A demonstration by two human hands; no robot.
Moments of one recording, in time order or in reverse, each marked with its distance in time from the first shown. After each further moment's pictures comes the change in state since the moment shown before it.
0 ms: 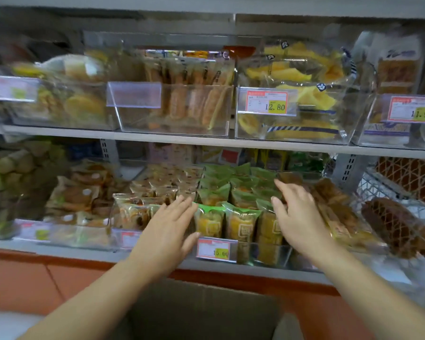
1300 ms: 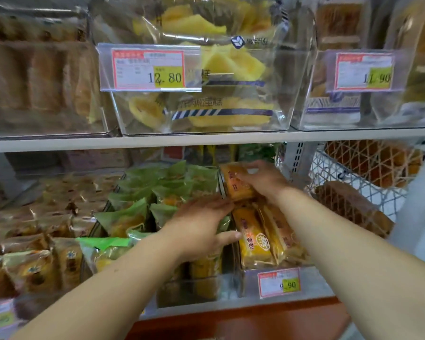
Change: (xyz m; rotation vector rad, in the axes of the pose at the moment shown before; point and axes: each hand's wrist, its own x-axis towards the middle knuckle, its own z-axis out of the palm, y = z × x) left_hand 0.171 0.145 0.059 -0.095 -0.379 0.270; right_hand 0.141 0.126 -0.004 0.411 -0.118 0.370
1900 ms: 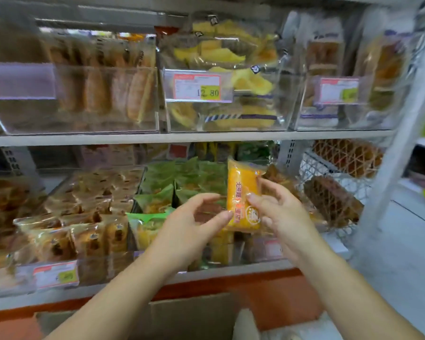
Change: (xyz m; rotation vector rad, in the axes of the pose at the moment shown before) left_hand -0.120 0.000 -0.012 -0.925 0.345 -0.164; right_hand -0.181 -0.030 0.018 0.662 0.049 0.025
